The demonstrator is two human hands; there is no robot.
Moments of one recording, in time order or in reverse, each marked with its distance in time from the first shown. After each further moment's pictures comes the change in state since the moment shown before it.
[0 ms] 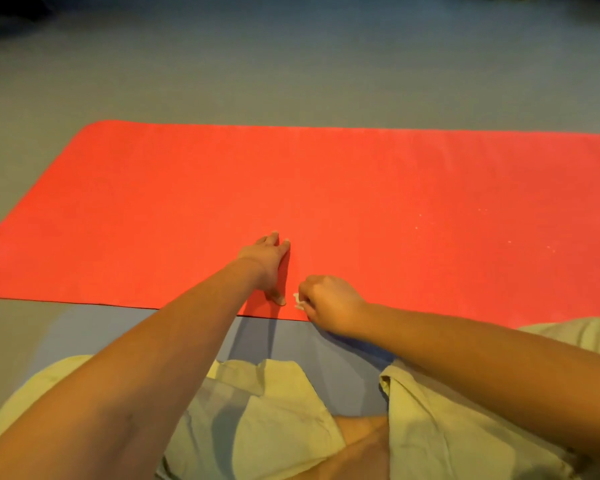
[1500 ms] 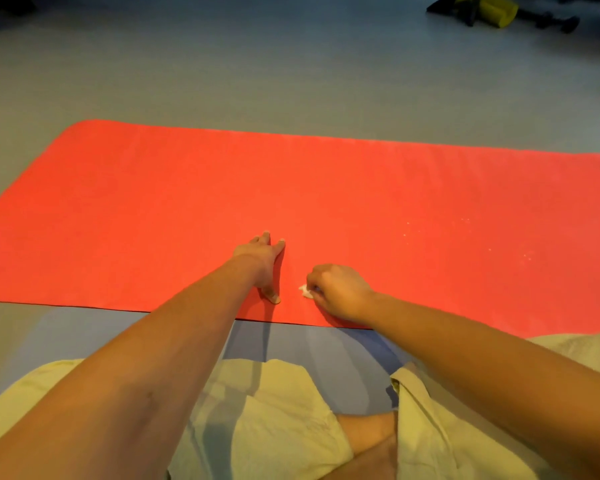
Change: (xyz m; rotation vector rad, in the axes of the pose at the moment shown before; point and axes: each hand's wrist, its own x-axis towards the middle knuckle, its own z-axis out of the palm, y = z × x) left_hand 0.011 0.000 -0.004 0.036 -0.009 -0.044; right_hand 0.002 0.029 -0.023 -0.082 0.025 0.024
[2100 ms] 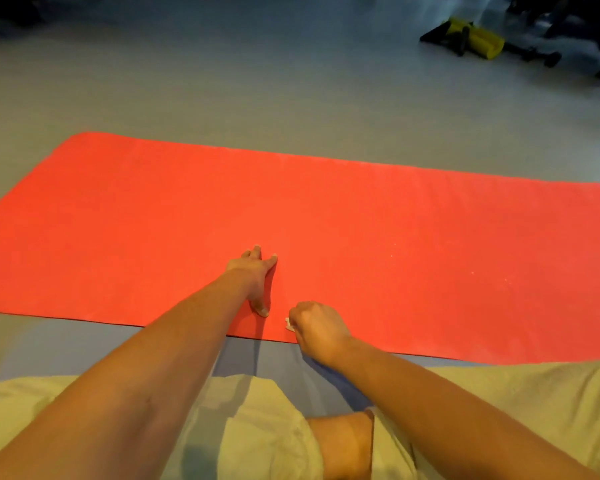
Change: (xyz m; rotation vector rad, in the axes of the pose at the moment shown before) left_hand 0.004 0.005 -0.008 0.006 -0.015 -0.023; right_hand -0.022 -0.031 0.017 -0.013 -0.032 0.052
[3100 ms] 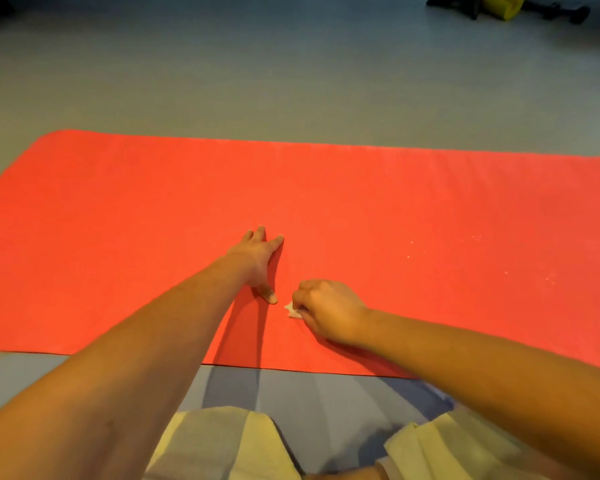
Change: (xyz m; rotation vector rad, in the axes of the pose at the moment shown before) left_hand 0.075 -0.006 -0.021 -0.089 0.017 0.072; right_hand 0.058 0.061 -0.011 0.031 0.047 -0.183
